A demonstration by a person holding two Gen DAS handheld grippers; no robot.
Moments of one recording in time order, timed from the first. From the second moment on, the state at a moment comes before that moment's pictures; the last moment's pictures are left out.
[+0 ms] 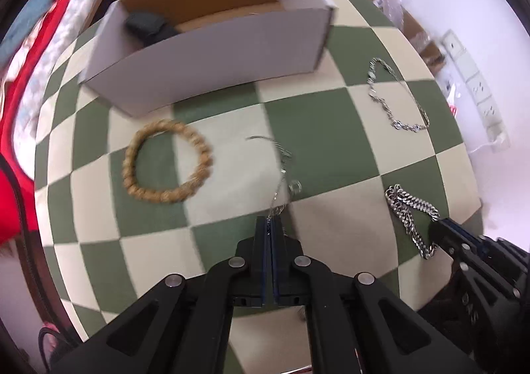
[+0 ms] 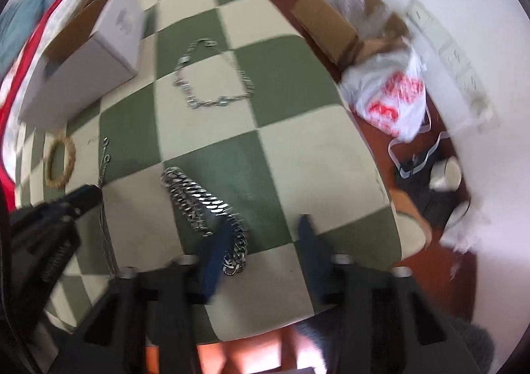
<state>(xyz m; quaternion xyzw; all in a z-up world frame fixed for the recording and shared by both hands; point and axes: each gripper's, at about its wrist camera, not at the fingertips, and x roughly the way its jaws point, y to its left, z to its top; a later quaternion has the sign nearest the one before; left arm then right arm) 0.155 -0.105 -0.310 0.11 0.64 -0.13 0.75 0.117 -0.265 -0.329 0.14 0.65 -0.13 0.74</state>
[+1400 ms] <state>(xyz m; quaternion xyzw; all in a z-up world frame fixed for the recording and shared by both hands) 0.295 -0.034 -0.125 0.05 0.56 -0.17 0.81 0.227 -0.222 -0.123 0.19 0.49 0.02 0.85</state>
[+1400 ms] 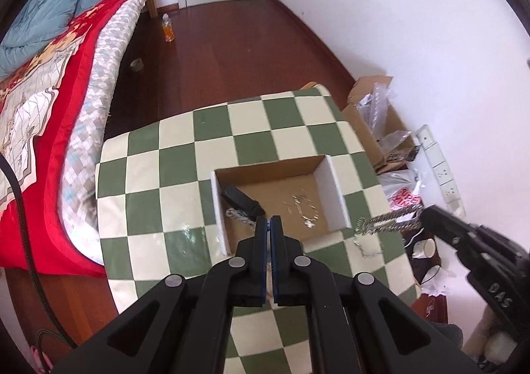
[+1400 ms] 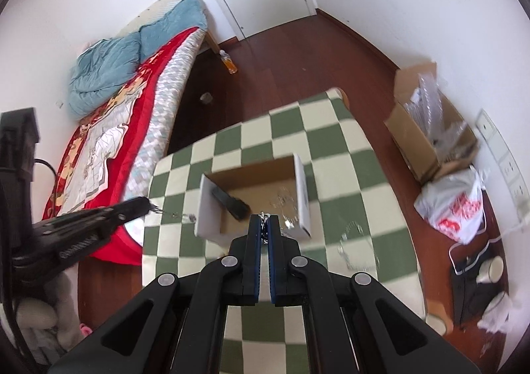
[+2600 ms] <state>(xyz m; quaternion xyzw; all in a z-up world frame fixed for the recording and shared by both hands) 0.341 0.000 -0.191 0.04 0.58 -0.04 0.82 0.368 -0.201 -0.225 0.11 0.61 -0.03 0.78</state>
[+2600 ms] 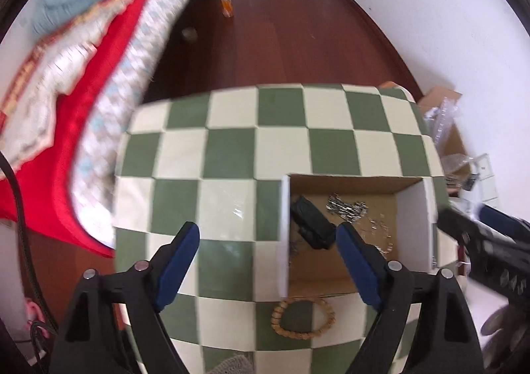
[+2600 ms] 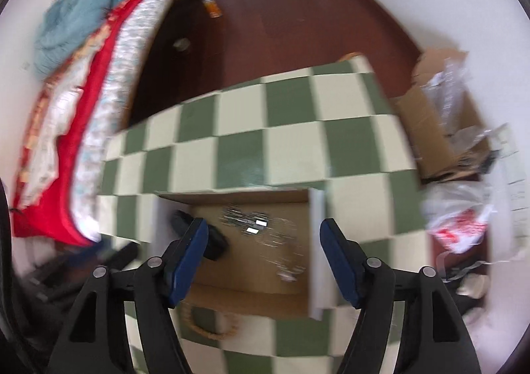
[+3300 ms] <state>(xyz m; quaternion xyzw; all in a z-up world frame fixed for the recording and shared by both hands) 0.243 0.020 -0.175 0.07 0.53 0.00 0.85 0.248 -0.176 -0.214 0.04 0.61 -0.06 0.79</state>
